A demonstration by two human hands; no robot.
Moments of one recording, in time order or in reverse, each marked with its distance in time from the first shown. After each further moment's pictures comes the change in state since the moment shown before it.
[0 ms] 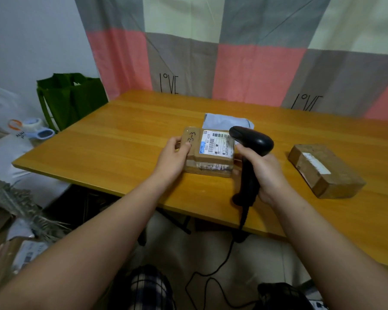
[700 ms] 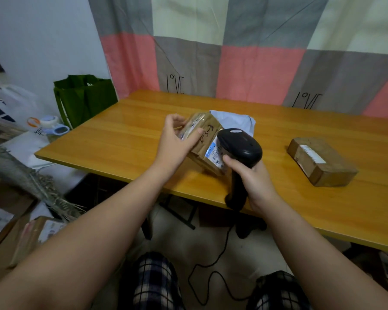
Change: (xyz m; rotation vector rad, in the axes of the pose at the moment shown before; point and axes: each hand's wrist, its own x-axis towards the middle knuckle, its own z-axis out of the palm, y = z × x) left_hand -0.036 0.028 -0.016 -0.029 0.118 0.351; right_hand -0.052 0.020 0.017 0.008 -0.069 -0.184
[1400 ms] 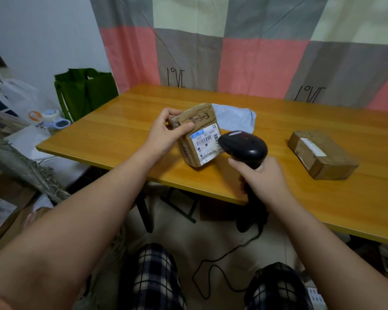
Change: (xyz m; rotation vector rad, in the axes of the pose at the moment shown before) left_hand 0.012 -0.012 -0.022 -0.036 -0.125 -0.080; right_hand -0.016 -0.009 -0.024 -0.537 0.023 -0.056
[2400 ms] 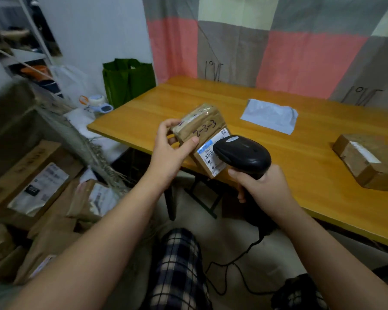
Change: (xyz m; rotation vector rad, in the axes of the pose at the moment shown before) left_hand -0.098 0.009 -0.051 -0.021 0.276 -0.062; right_hand -0.033 -0.017 0.057 0.034 -0.267 -0.051
